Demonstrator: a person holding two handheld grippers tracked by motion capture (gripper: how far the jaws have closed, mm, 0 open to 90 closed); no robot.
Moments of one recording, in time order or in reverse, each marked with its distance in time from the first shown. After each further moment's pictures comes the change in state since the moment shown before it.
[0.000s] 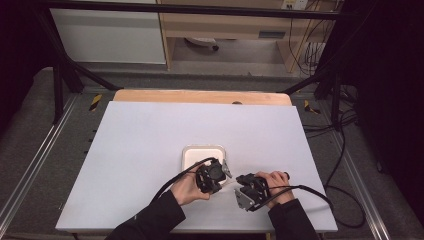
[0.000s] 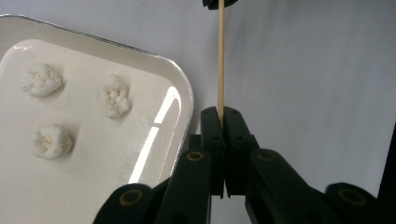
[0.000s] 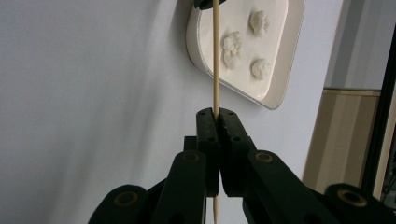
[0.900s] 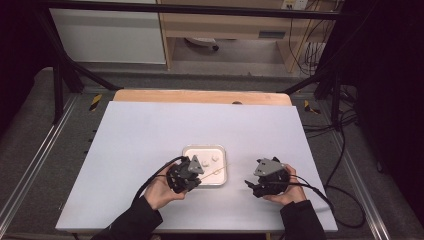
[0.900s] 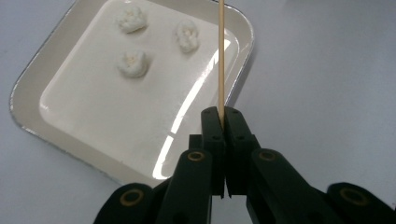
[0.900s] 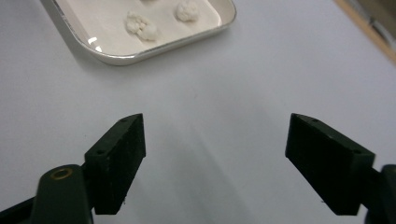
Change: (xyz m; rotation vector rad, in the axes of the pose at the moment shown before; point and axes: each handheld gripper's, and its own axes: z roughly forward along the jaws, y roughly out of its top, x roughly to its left) left arm 0.016 -0.069 -0.036 -0.152 0.103 -0.111; right arm -0.005 -0.056 -0.004 -0.051 0.033 0.966
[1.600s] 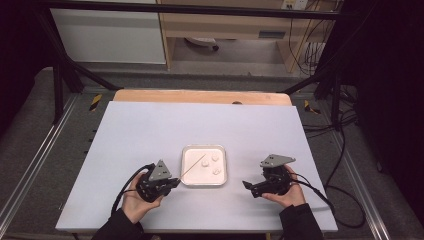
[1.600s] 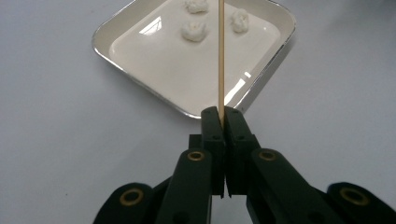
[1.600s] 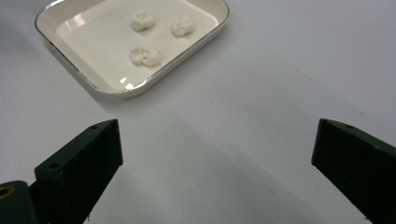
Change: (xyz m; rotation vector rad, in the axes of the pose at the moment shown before) left arm 0.008 -0.074 -0.027 -0.217 0.095 -0.184; right arm -0.006 -0.006 0.002 -0.053 0.104 0.352
